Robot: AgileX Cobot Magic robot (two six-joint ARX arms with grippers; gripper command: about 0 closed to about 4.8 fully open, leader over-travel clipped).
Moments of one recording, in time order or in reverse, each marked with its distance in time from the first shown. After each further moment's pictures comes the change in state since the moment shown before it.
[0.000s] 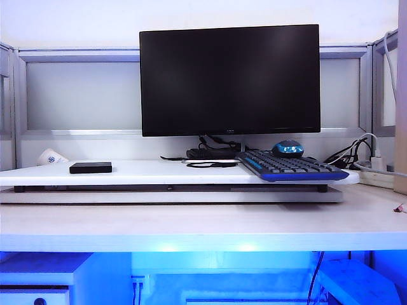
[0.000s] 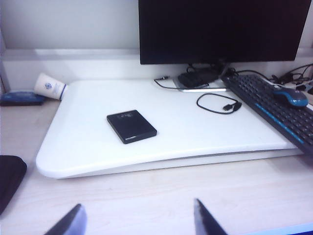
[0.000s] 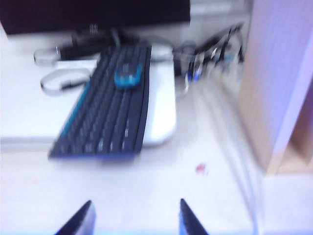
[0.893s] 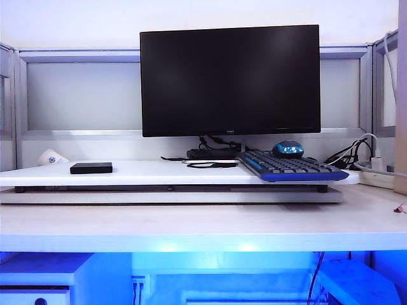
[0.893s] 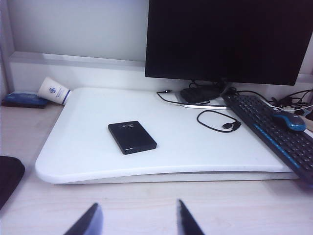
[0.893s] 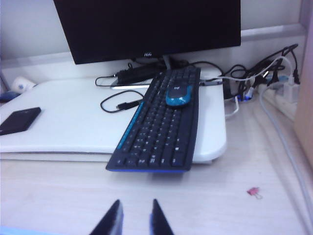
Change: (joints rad) left arm 0.000 -0.006 0.000 0.040 -0.026 -0.087; right arm 0.001 -0.190 -0.083 0.037 -0.165 0.034
